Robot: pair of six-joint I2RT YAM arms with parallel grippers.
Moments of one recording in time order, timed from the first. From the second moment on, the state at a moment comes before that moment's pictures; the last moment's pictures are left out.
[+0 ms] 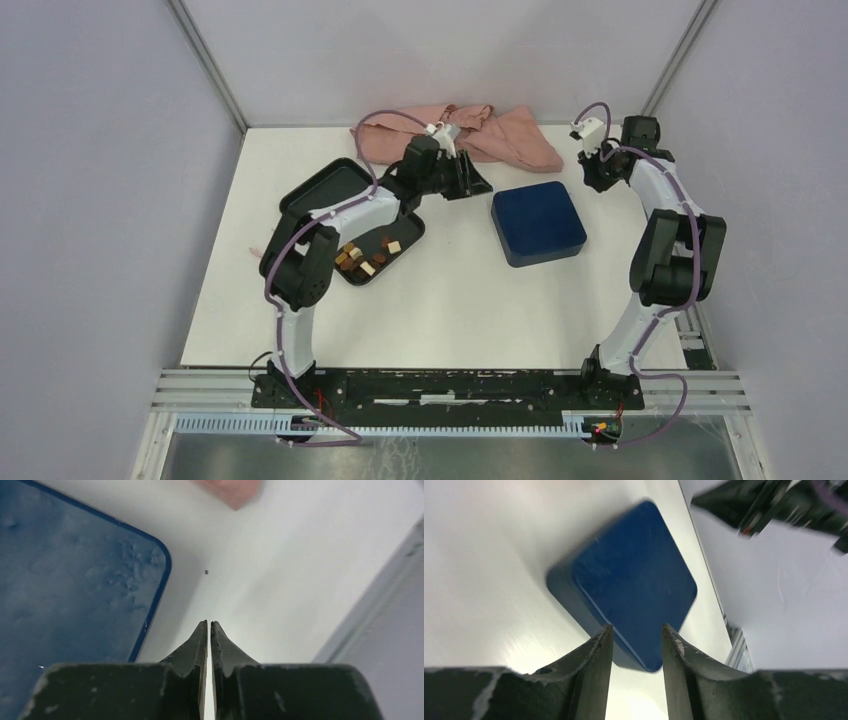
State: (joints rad) left arm -0.64 2.01 1.46 0.11 0.39 -0.70; right arm -0.17 1.83 1.47 -0.51 -0.38 -0.75
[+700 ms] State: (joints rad) left arm -0.52 2.06 1.44 0.04 0.32 -0.60; right arm 0.04 2.24 1.92 -1.00 -0.67 -1.07
